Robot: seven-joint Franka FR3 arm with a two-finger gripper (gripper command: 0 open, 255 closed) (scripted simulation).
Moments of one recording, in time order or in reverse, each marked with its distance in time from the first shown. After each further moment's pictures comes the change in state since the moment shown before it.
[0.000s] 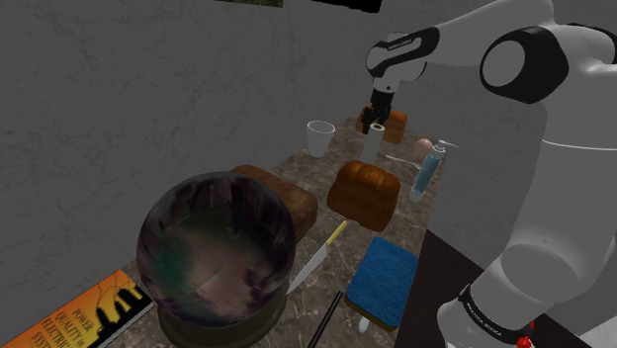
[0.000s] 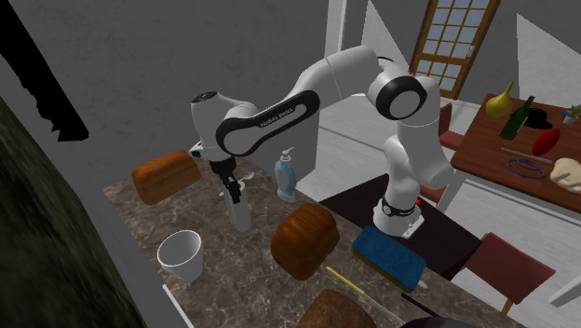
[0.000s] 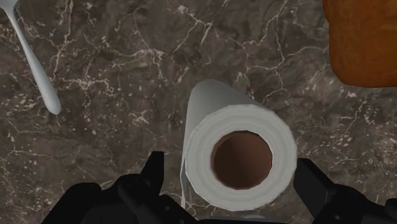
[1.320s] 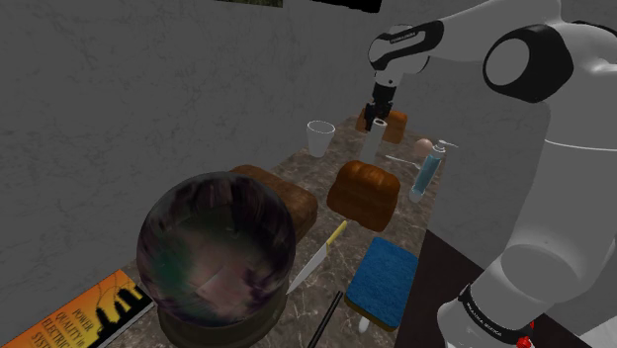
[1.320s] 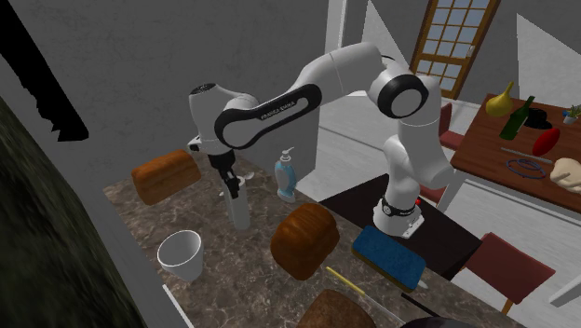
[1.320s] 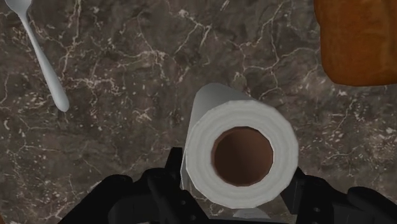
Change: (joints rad) arm 0.000 -0.016 -0.003 0.033 -0.007 -0.047 0.005
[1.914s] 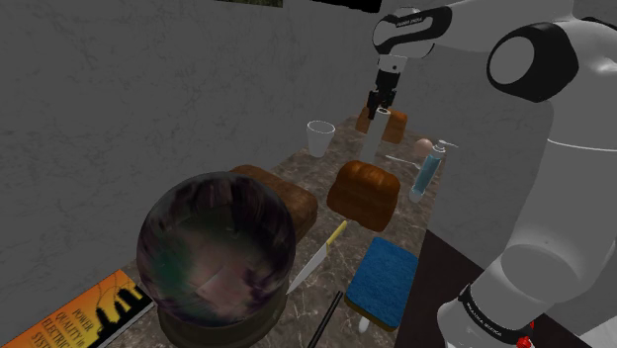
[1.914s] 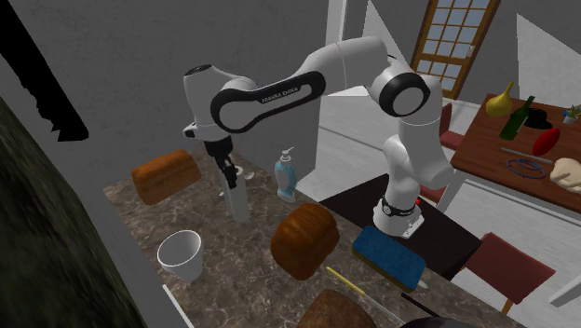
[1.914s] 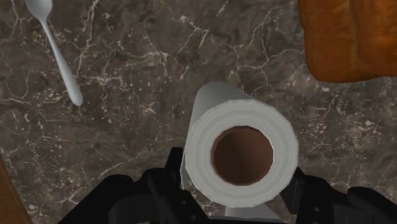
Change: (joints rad) arm -0.002 -0.017 -0.003 0.092 -0.008 -0.107 0.010
